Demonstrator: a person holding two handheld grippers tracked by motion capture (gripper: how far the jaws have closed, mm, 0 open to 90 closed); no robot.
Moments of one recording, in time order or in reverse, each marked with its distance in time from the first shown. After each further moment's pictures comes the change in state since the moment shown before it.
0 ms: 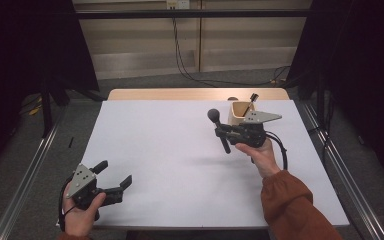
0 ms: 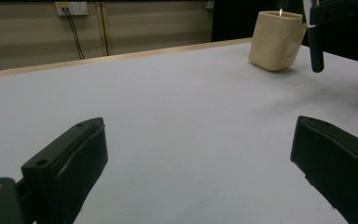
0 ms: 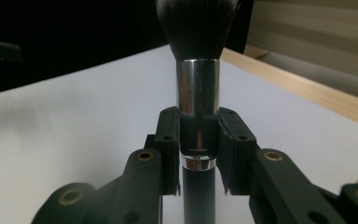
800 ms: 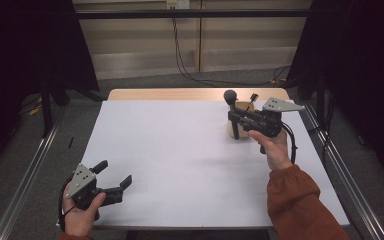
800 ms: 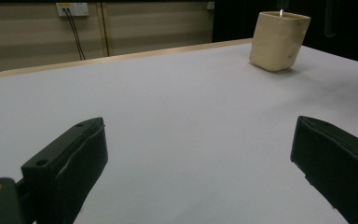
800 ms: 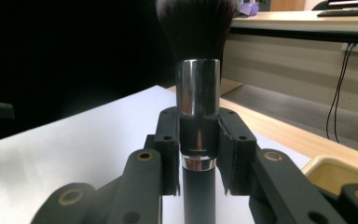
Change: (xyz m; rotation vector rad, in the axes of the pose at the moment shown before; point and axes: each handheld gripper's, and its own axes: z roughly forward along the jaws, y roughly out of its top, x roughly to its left) left arm 0.000 0.000 0.000 -0.001 0.002 -0.002; right arm -0.012 0.033 -0.036 -0.130 -0.094 0.027
